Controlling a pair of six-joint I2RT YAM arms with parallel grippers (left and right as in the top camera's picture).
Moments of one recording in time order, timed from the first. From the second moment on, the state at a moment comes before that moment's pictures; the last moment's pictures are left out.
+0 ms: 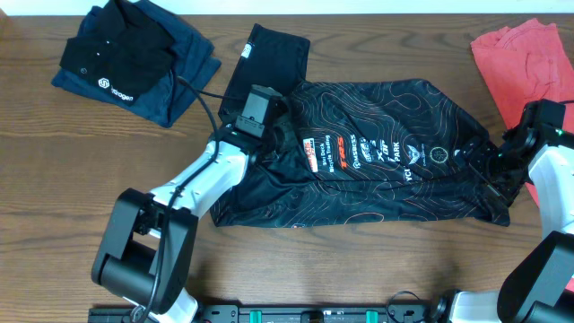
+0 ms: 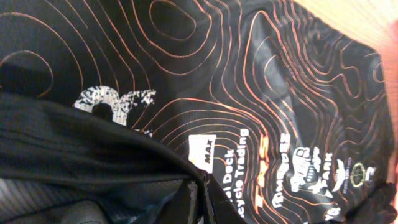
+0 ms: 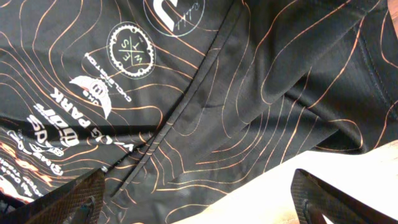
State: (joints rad) left arm -0.44 1.77 1.05 -0.21 0.19 -0.78; right arm -0.36 1.58 1.10 -0.97 -0.19 0.42
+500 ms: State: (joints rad) left arm -0.40 1.79 1.05 -0.25 0.11 -0.77; right arm -0.36 1.58 1.10 -0.99 -0.19 0.42
